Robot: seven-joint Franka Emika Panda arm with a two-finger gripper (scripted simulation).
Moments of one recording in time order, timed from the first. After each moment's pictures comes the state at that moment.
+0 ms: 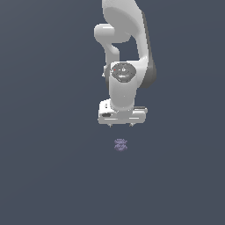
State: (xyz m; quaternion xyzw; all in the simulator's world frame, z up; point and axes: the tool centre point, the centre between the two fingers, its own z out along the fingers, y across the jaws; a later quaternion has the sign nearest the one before) arm 0.013 0.040 0.146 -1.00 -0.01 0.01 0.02
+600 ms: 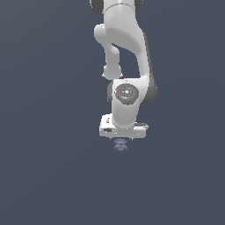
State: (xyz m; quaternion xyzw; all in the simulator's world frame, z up) arm 0.058 0.042 0.104 -1.00 0.02 0.00 0.00
